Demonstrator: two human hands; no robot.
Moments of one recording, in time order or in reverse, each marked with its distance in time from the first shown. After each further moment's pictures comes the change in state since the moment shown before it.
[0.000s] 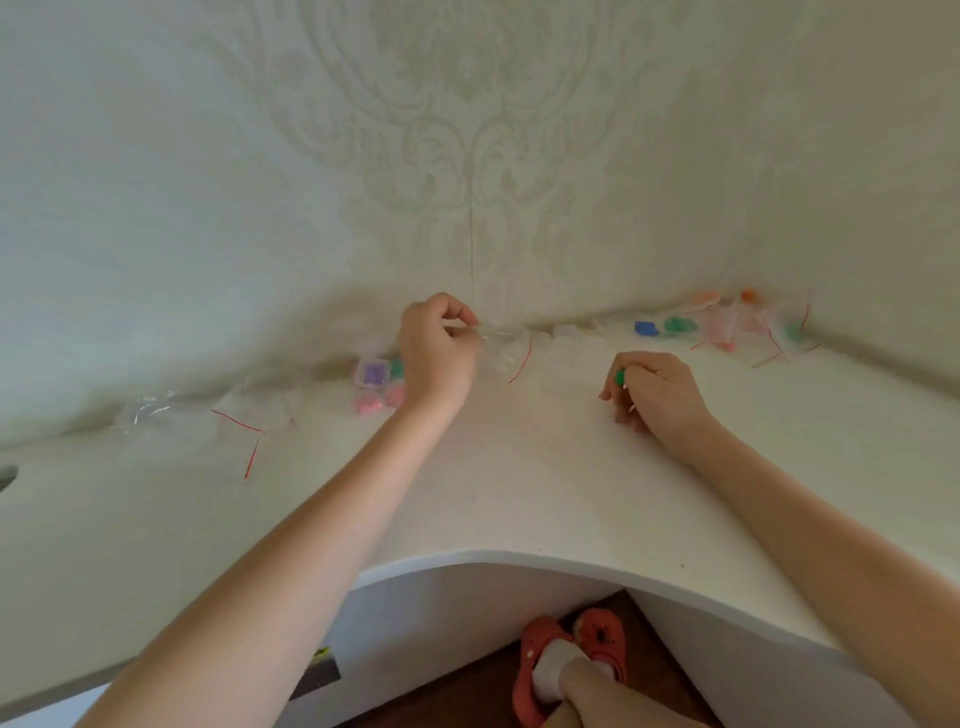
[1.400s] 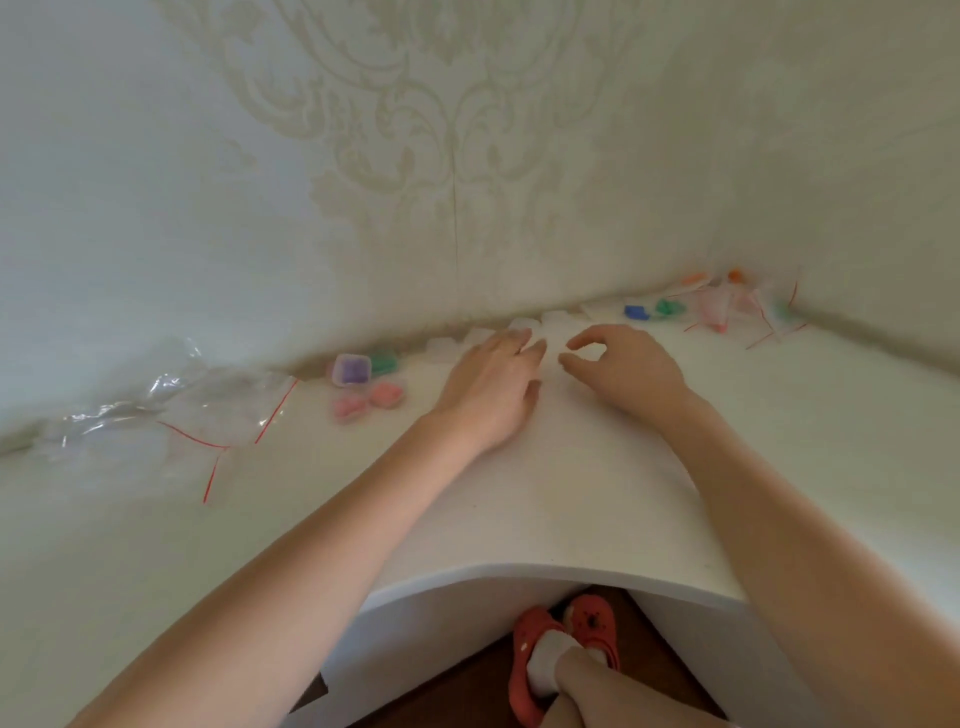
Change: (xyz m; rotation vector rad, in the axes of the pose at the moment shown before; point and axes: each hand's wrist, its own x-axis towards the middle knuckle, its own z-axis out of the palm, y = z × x) left_hand -0.018 -0.018 0.032 0.690 -0.680 0.552; right_hand 0.034 0.002 0.023 -0.576 0.013 -0.010
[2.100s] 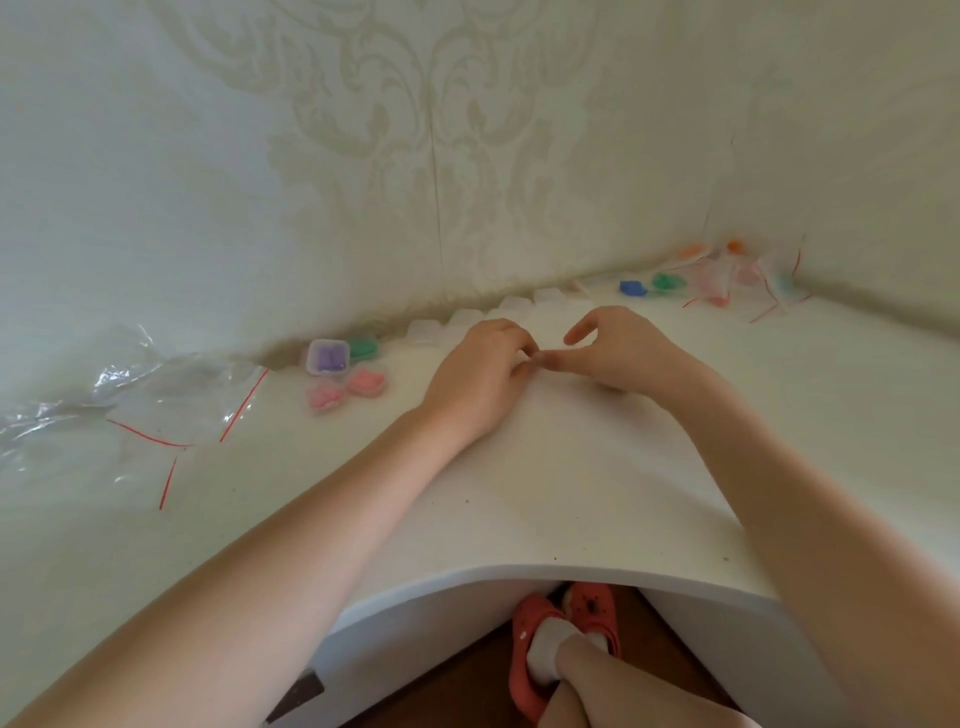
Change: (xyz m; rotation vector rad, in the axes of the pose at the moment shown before) left_hand 0.007 -0.009 0.017 -0.317 0.142 -0.011; right_hand -0.010 -0.013 -0.007 0.098 -0.165 0.080
